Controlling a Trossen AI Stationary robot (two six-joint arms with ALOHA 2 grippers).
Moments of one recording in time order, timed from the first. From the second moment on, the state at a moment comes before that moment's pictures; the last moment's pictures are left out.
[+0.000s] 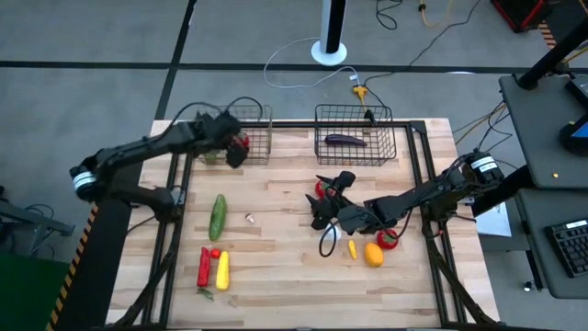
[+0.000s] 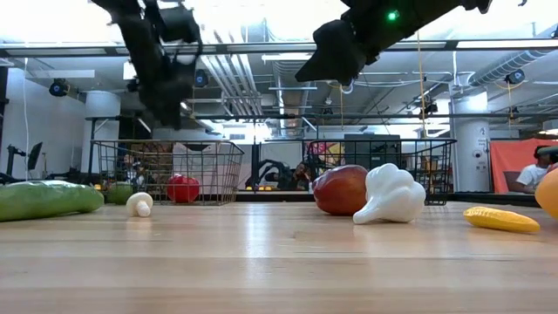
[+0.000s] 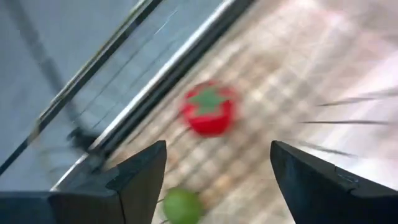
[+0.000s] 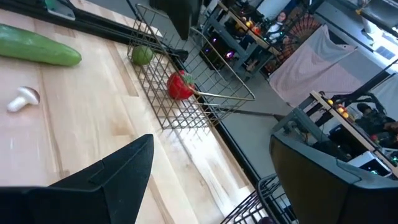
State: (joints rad) left arm 0.51 1.24 1.02 -0.82 -0.42 -0.11; right arm 0.29 1.60 0.91 0.30 0.99 -0.25
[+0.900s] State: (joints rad) left arm -0.25 1.49 0.99 -0.85 -0.31 -0.32; right arm 0.29 1.60 0.91 0.28 0.93 -0.21
